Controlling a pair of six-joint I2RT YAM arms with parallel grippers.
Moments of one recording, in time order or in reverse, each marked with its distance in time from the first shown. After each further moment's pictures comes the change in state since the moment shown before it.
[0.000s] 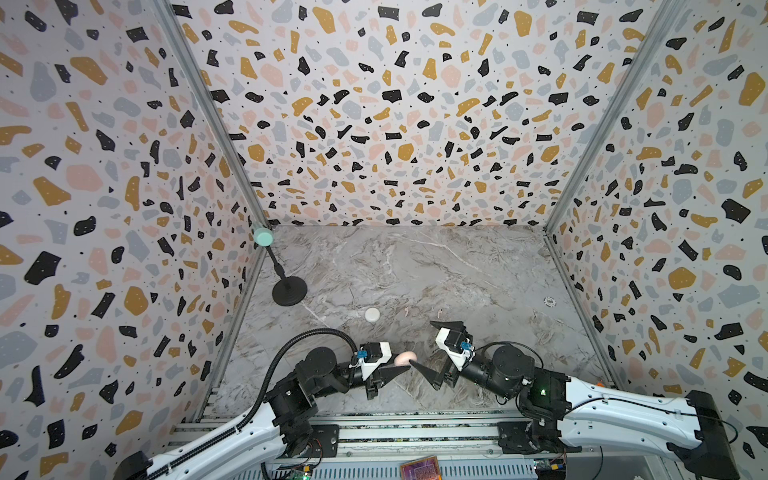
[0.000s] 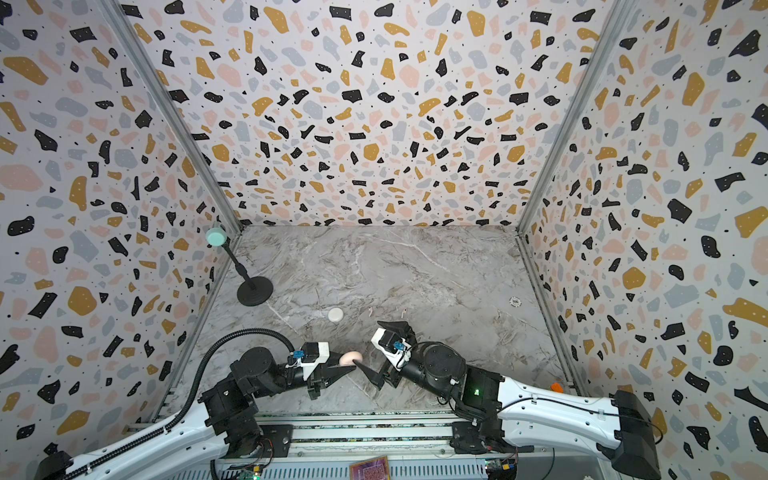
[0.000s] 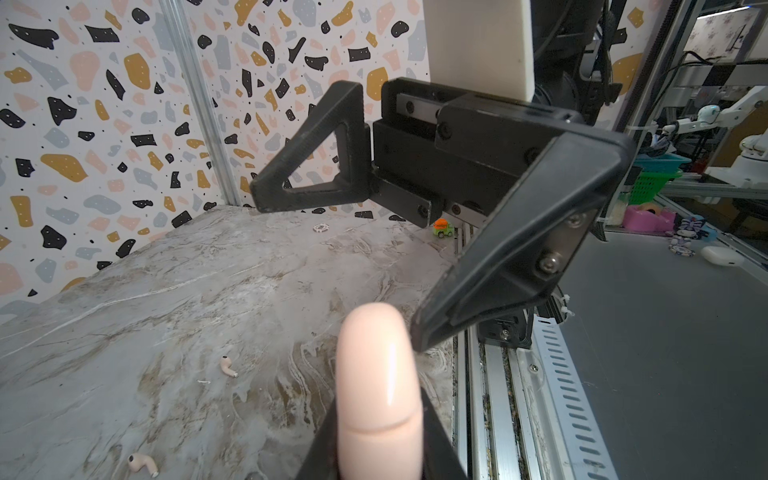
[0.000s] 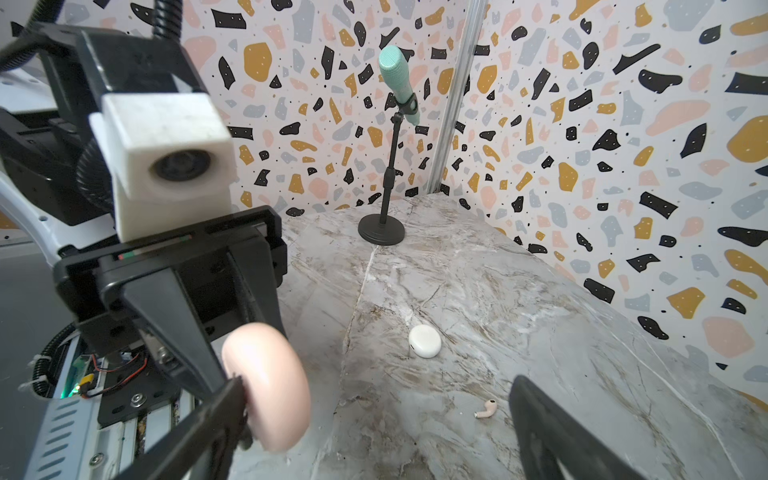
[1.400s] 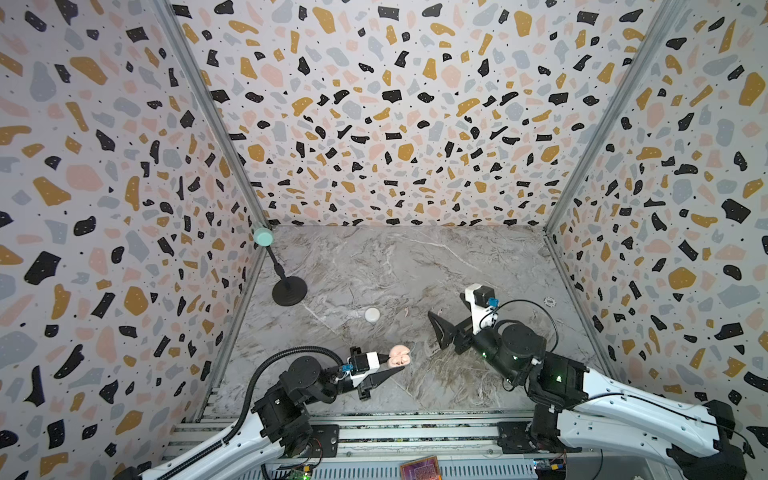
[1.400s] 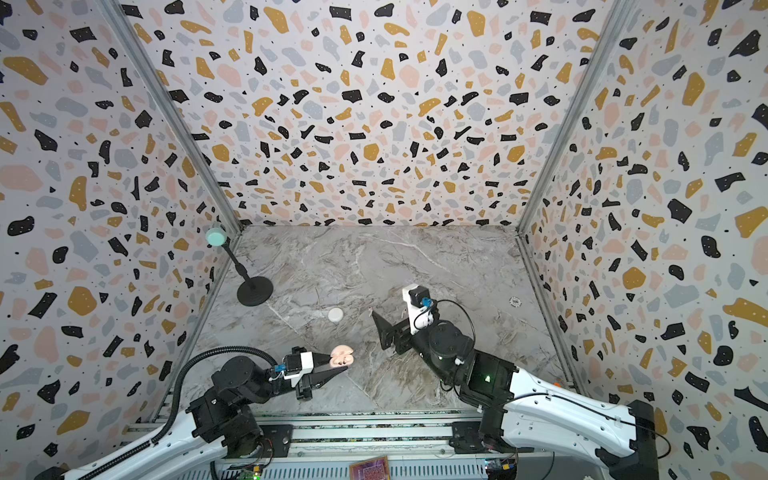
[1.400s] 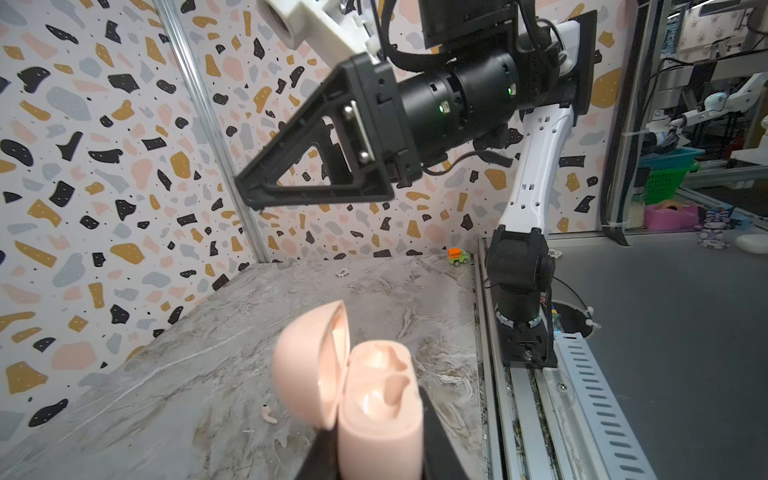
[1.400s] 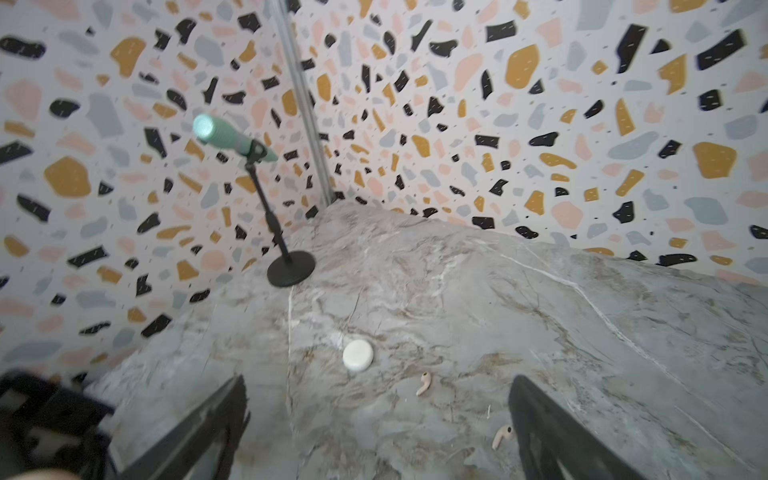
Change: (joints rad) left arm -0.018 -0.155 -0.017 -0.010 -0.059 0.125; right arm -0.135 0.023 0.259 -0.299 0.295 0.409
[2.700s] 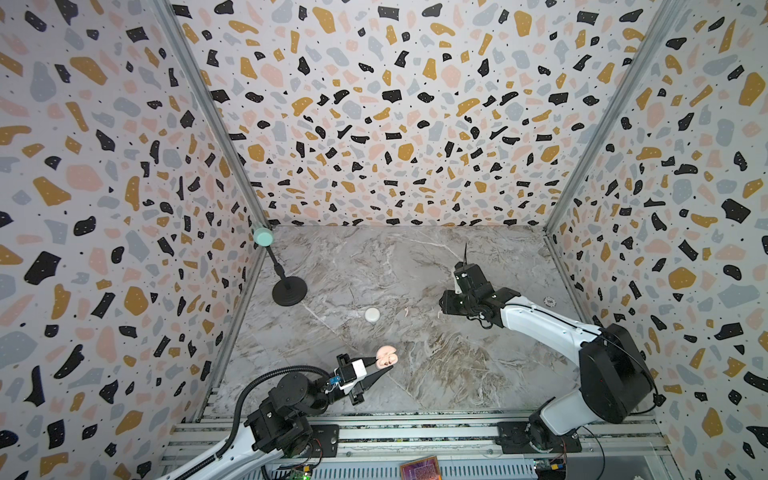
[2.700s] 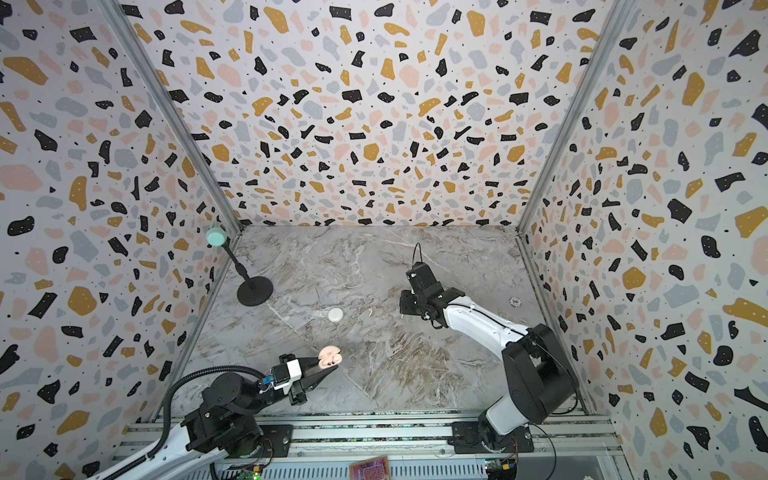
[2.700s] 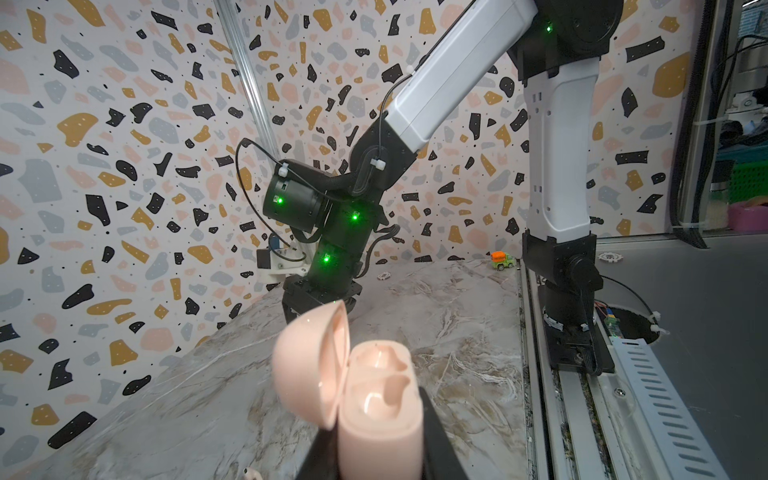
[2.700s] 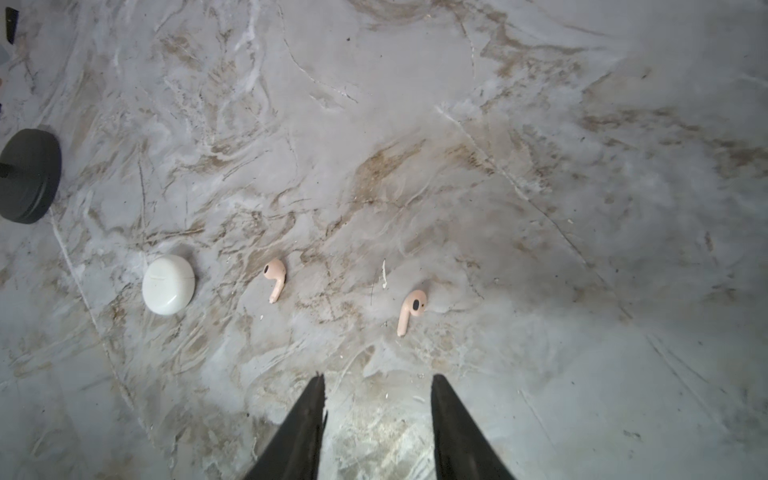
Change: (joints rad) left arm -0.024 -0.227 -0.126 -0.035 -0.146 0.006; right arm -0.542 0.713 0.218 -0.252 -0.515 0.240
